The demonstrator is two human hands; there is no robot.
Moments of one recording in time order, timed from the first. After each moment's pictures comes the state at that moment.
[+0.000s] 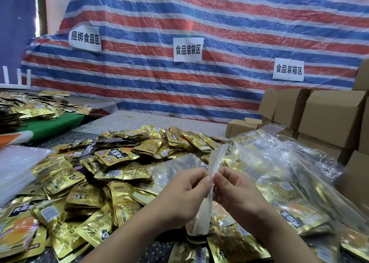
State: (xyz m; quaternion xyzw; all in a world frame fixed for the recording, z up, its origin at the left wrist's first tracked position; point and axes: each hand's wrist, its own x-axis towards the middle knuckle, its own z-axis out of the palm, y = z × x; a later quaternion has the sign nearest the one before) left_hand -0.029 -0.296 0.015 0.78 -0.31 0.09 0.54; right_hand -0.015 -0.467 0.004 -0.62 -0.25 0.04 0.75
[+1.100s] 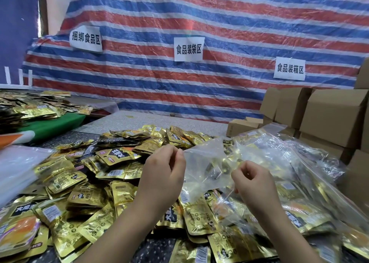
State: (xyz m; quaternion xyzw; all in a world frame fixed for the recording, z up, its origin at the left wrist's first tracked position) left_hand -0.013 -0.277 0.017 0.77 -0.16 0.39 0.47; right_hand -0.021 -0.481 0.017 -0.82 -0.05 -0.28 0.50
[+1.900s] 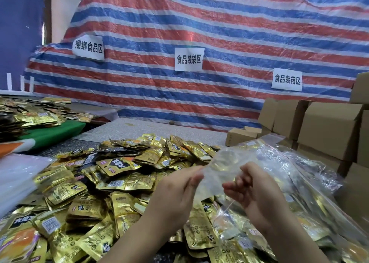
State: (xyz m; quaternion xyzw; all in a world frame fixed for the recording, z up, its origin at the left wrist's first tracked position) left_hand -0.021 -0.282 0.013 0.77 -0.33 0.36 0.42; right_hand -0.030 -0.465 0.056 -0.57 0.00 -0.11 0.81
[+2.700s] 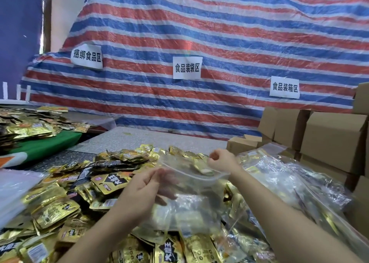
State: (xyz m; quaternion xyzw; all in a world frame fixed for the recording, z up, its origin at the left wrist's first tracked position) left_hand 0.011 -0.228 0.031 0.70 -0.16 0.10 0.68; right_hand 0.130 -0.459 0.082 -0.95 -0.03 -0.15 0.27
